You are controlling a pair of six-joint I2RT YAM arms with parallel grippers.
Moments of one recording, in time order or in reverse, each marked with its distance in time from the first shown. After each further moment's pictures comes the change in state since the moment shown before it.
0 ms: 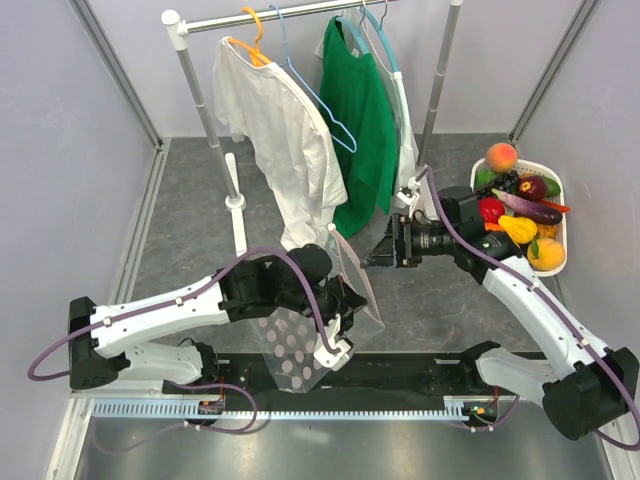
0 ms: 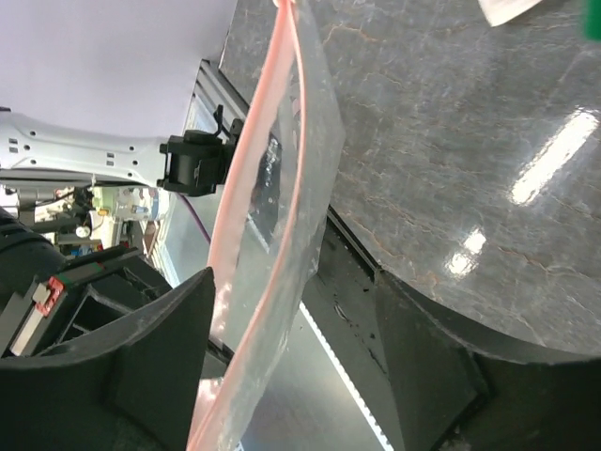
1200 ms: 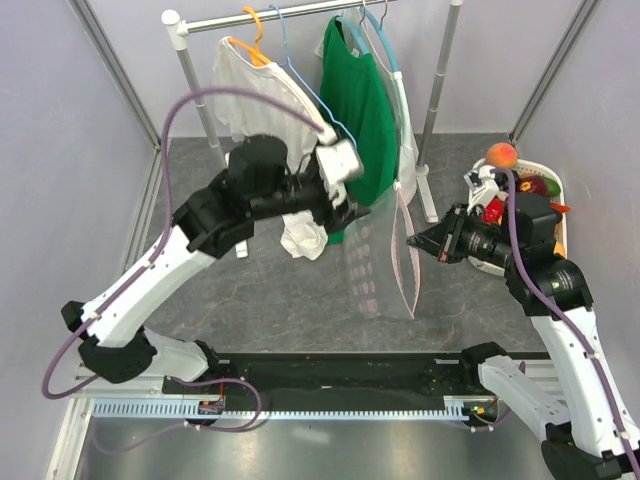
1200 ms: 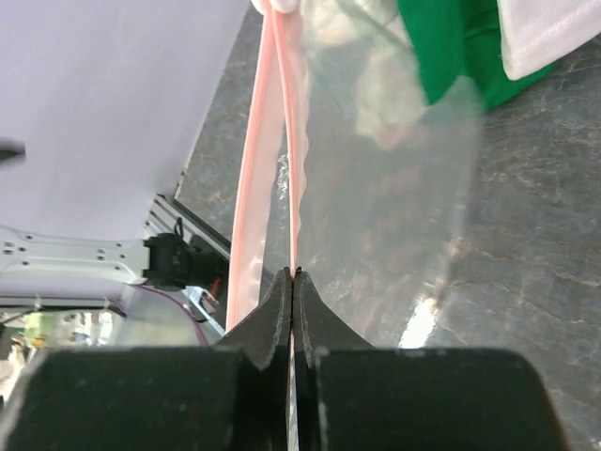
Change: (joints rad) left arm 0.274 0.156 0.596 -0.009 -0.135 -1.051; right arm -0.126 -0.256 0.206 -0.241 0.262 -0.019
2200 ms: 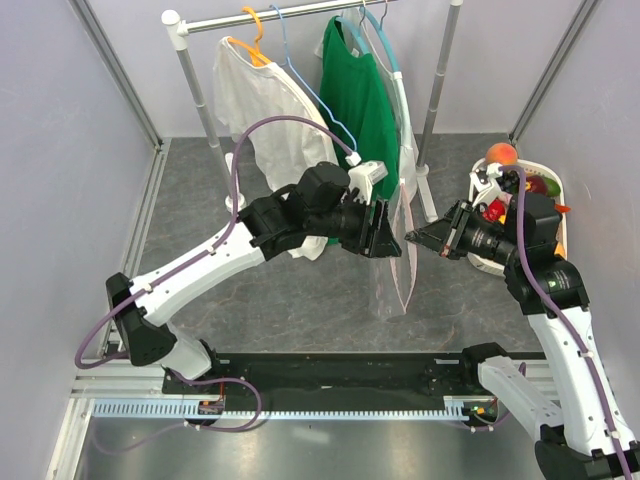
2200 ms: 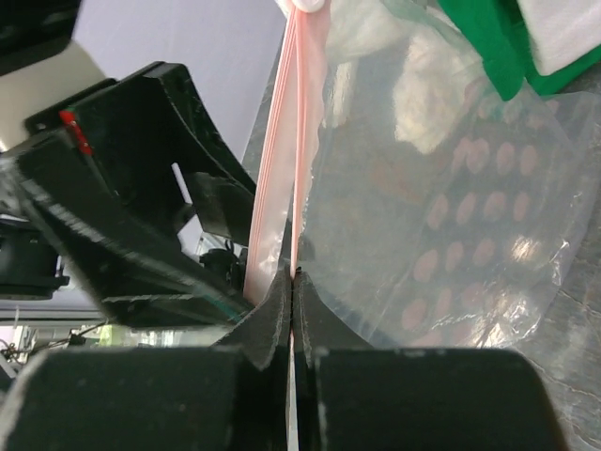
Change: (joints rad) left arm -0.034 0.168 -0.107 -0.010 0.068 -0.958; right arm -0.067 -0.023 -0.046 0.088 -0.097 0.156
